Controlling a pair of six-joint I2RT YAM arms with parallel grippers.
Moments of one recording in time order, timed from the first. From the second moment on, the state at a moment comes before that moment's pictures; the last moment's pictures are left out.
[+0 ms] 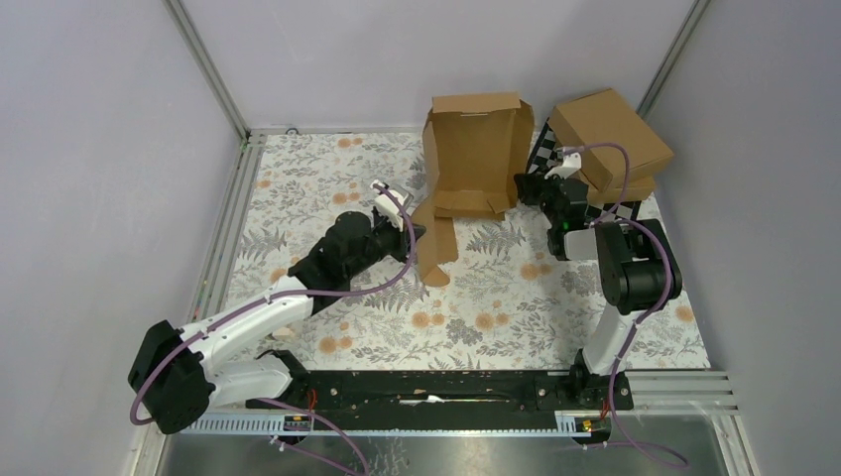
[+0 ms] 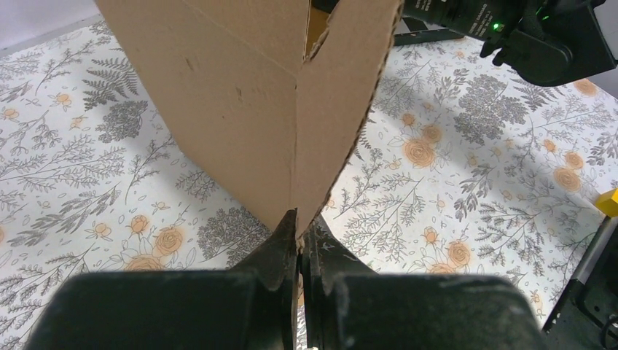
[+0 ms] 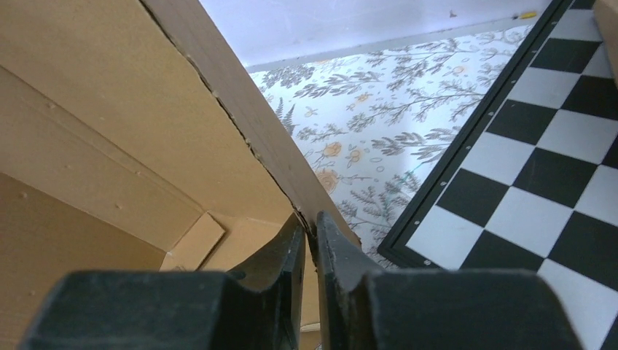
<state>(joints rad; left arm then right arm) -0.76 1.13 0.74 0.18 0.03 -0.13 0.10 1.84 0.77 0.98 -0.23 0.38</state>
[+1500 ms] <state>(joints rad) -0.74 1.30 0.85 0.25 0.20 -0.26 0.11 1.93 0.84 0.93 -0.33 0.50</state>
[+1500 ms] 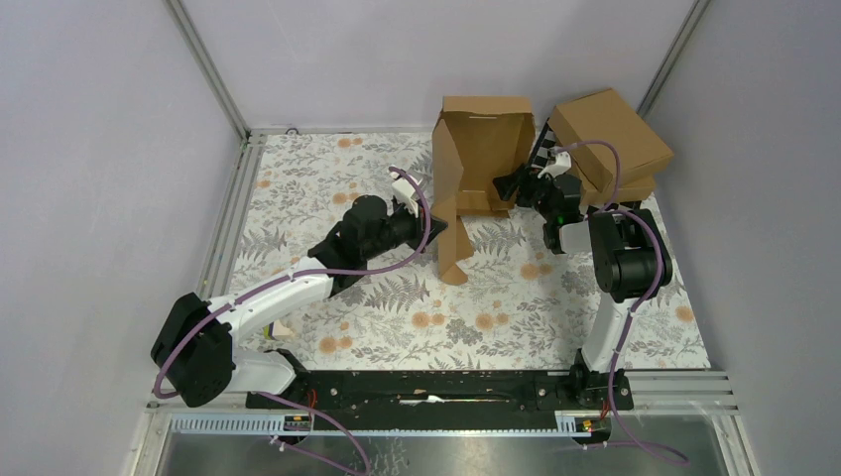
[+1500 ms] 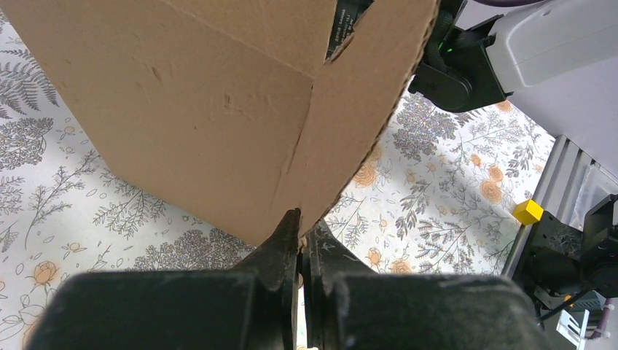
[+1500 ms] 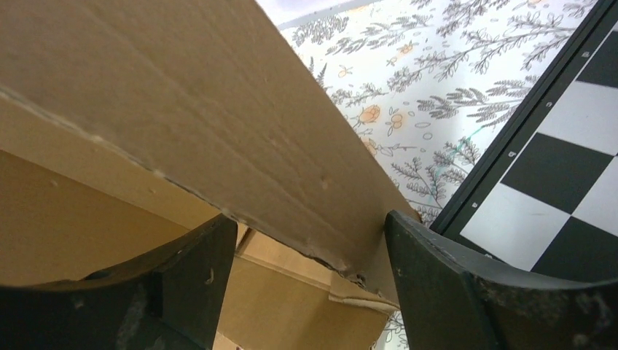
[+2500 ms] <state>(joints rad) -0.71 1.25 0.88 0.10 0.21 -0.22 0.10 1.92 0.90 0.62 -0.59 0.26</state>
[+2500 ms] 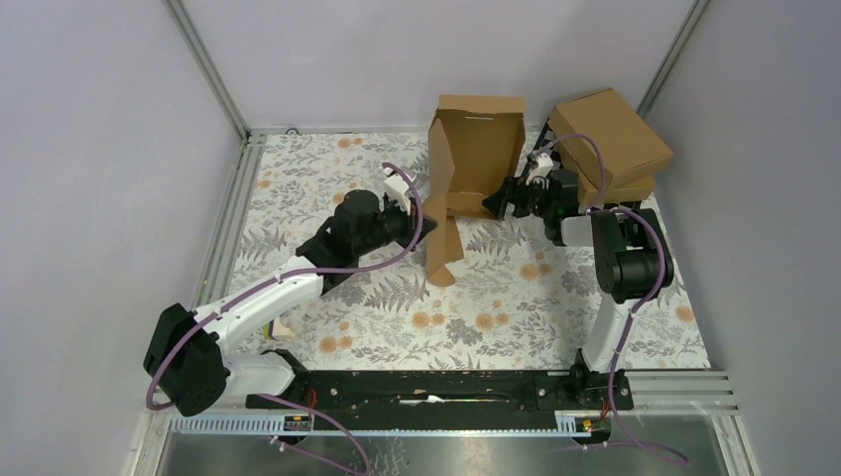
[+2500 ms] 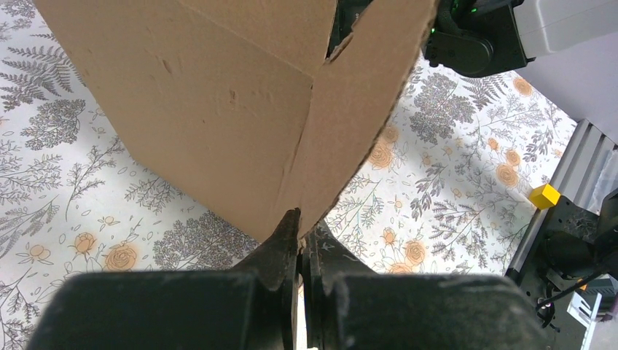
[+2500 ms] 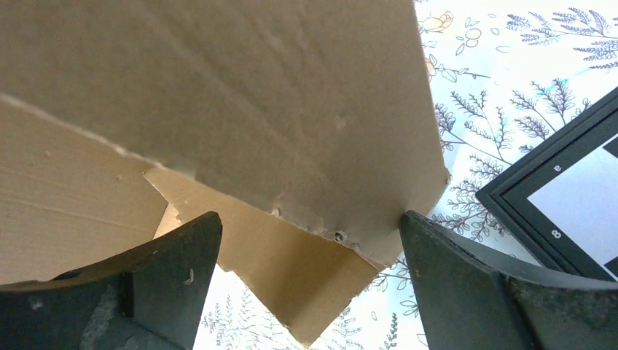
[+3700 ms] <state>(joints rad) -0.68 1.22 1.14 -0.30 0.23 -0.26 0.34 1.70 0.71 0.64 0.02 0.34</state>
